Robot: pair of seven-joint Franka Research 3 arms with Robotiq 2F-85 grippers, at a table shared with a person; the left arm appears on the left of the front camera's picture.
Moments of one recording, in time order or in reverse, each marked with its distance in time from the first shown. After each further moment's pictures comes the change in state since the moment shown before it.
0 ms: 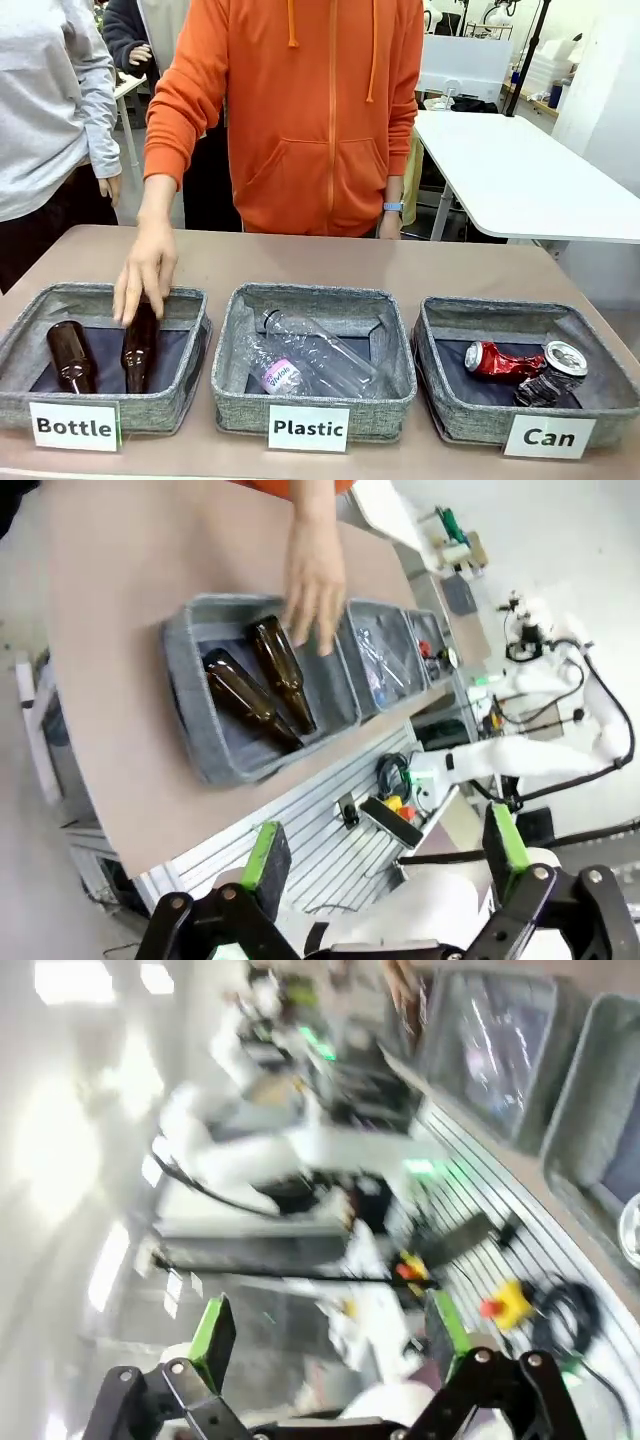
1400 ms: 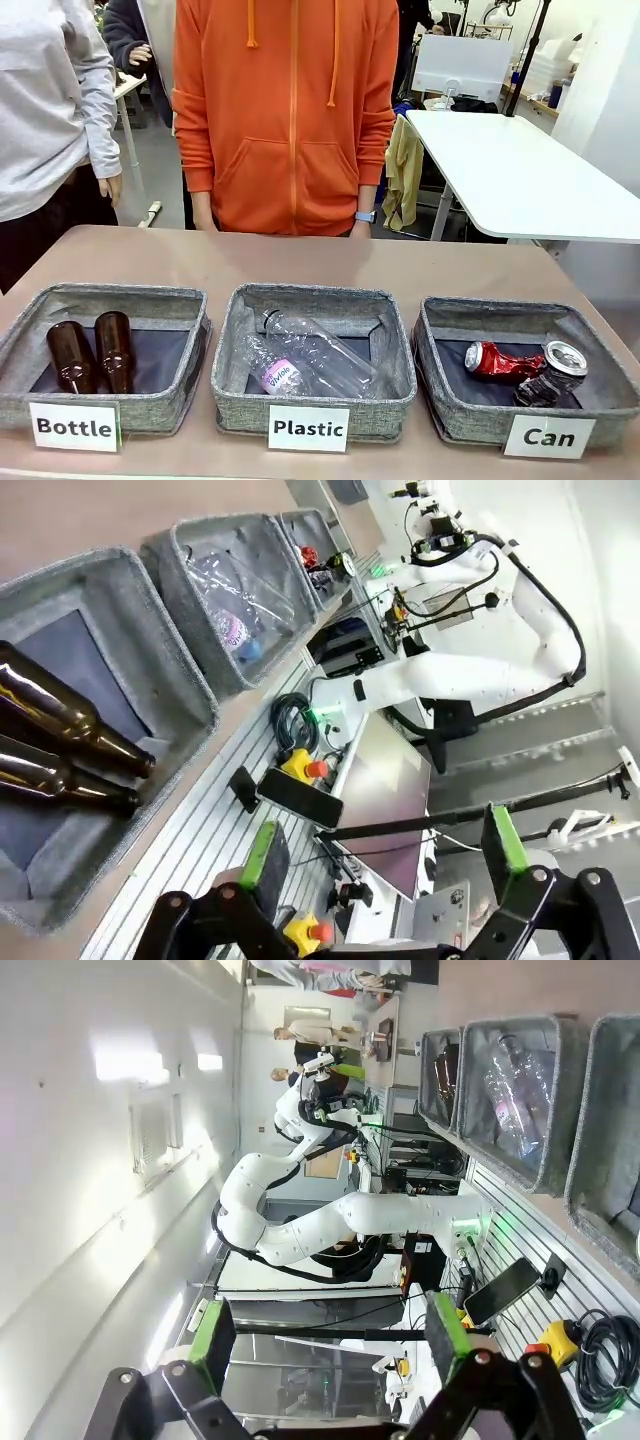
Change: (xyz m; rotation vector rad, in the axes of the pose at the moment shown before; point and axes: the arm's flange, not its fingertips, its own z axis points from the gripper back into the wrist) left arm 0.015 -0.030 -0.234 -0.287 0.338 -0.045; right arm -0.006 -0.013 0.003 0.094 -0.134 -0.079
